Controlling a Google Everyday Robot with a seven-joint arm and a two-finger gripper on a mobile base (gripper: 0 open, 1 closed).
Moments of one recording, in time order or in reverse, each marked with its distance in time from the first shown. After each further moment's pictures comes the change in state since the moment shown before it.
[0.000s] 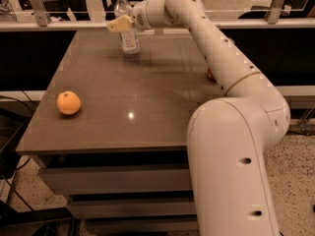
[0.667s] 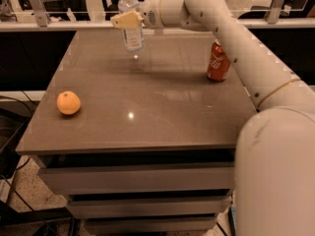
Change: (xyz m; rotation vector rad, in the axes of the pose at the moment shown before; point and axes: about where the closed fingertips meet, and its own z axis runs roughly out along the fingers) arm -0.026 0.042 -0.064 -0.075 -0.115 -0.017
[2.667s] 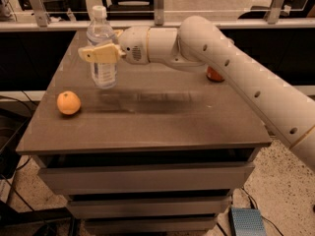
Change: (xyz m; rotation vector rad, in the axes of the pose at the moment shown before) arm 0.008 0.183 -0.025 -0.299 -0.160 0.012
